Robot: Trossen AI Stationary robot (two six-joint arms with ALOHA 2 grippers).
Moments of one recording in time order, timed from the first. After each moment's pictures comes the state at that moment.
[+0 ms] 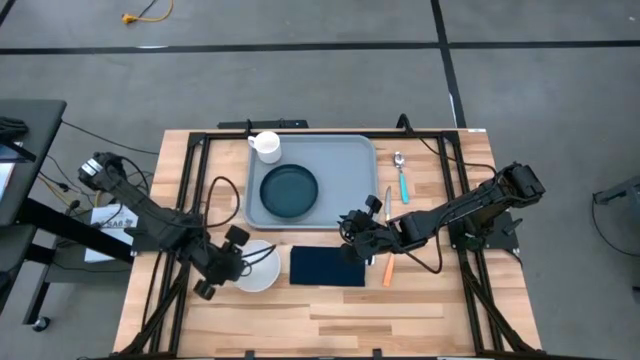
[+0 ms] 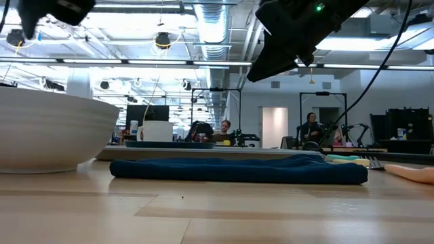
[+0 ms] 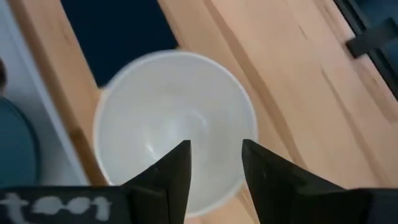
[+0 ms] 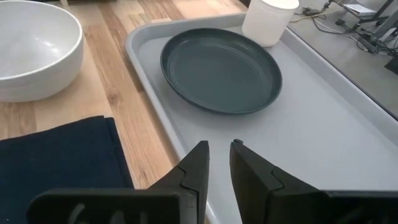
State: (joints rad) left arm -0.63 1.18 0.98 -0.91 -0.11 -0.12; right arm 0.33 1.59 0.98 -0.20 0.71 0.39
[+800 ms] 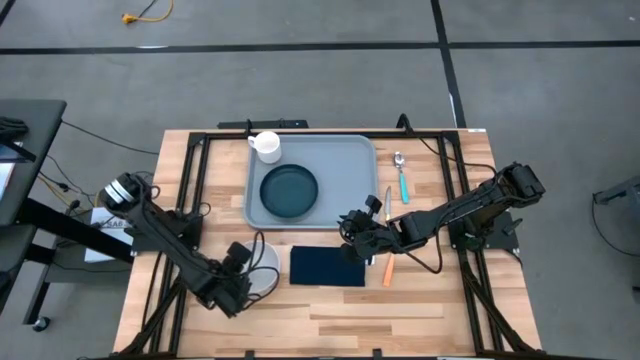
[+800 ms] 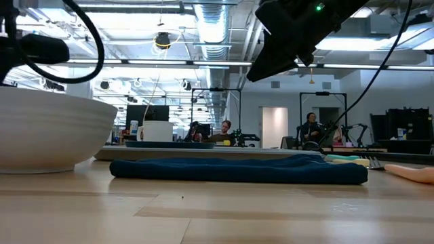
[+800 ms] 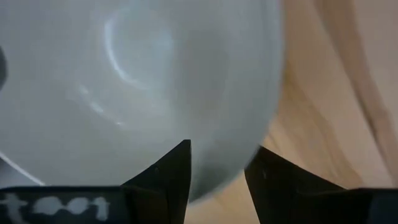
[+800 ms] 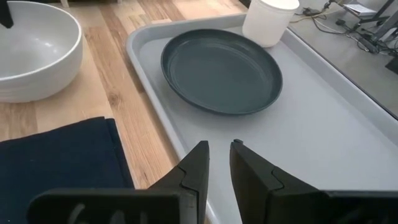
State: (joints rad) left arm -0.76 1.58 0.98 -1.05 -0.16 -0.19; right arm 0.32 1.59 0.98 -0.20 0.71 0.39
